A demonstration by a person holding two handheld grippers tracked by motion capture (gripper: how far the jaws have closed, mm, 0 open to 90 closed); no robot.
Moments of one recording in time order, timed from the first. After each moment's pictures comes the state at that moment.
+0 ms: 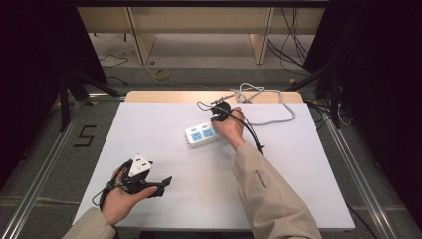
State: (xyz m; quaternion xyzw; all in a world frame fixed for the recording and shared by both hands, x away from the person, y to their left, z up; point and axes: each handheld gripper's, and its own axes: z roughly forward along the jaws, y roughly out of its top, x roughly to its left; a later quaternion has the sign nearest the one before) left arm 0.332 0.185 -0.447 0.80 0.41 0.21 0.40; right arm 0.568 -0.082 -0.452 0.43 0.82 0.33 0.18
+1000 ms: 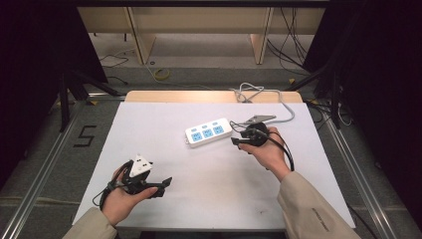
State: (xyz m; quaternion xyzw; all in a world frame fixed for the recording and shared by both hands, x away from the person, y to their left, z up) left arm 0.332 0.185 -0.448 0.80 0.41 0.21 0.39; right arm 0.467 -0.179 -0.432 0.39 0.82 0.38 0.16
